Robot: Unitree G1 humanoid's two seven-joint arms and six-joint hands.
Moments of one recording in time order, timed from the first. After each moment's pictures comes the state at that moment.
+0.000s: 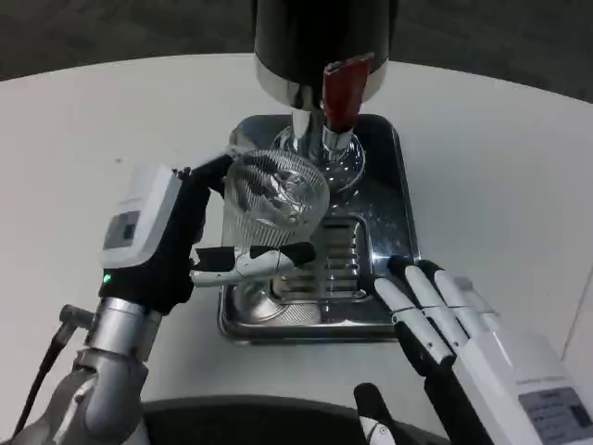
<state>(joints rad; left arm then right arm) -0.58 0.37 -0.08 0.69 0.65 -0.71 0.47 0.47 -0.19 0.26 -0.79 -1.09 -0.09 0.03</state>
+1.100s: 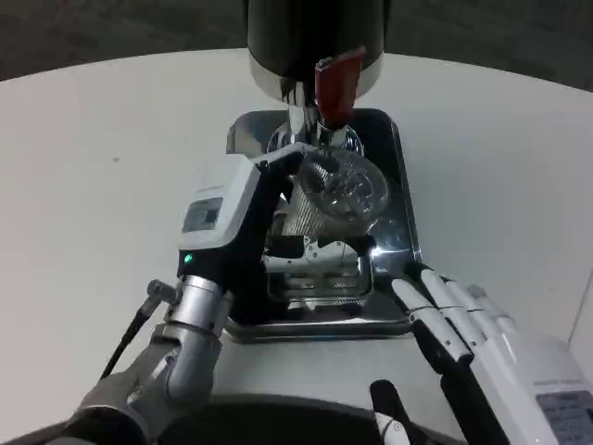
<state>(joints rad) -0.88 0.27 -0.34 1.16 0.71 -0.70 0.74 0.49 -0.15 0.24 -0.80 -1.07 -0.10 0.03</state>
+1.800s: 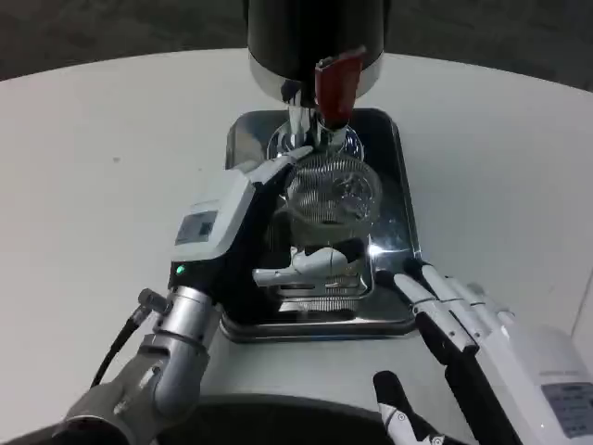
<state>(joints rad) -0.85 0.30 -0.37 1.16 0.67 -0.70 0.69 0.46 -0.16 0.21 -0.79 -1.02 -0.09 0.05</state>
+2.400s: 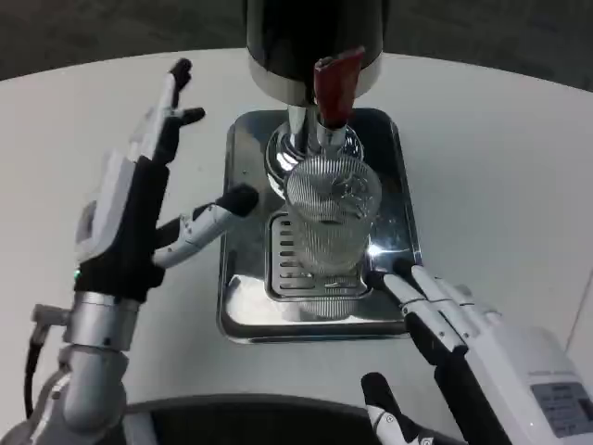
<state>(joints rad) -0.58 0.42 -0.12 0.70 0.35 -0.79 0.46 0.46 -0.15 0.24 -0.79 -1.03 -0.09 0.05</state>
